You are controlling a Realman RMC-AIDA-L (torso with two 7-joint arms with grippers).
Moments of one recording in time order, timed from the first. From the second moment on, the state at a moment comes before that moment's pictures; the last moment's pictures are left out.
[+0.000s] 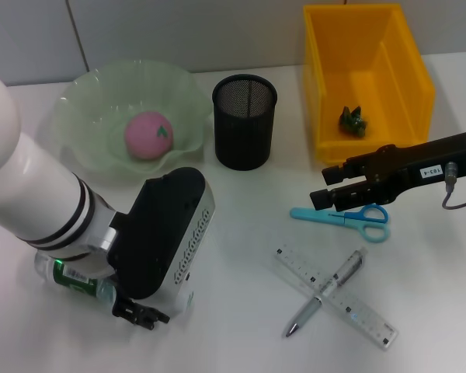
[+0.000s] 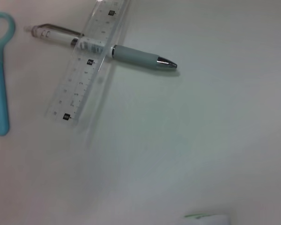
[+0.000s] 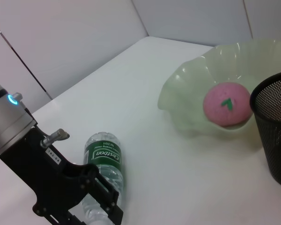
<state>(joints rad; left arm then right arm) -0.58 -2.08 1.79 1.37 2.52 1.48 -1.60 0.61 1.99 -0.79 -0.80 -2.14 -1.63 1.83</state>
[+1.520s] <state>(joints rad) -0.60 -2.07 1.63 1.35 2.50 1.47 -1.60 0.63 2.00 -0.79 -0.80 -2.14 -1.62 1.83</state>
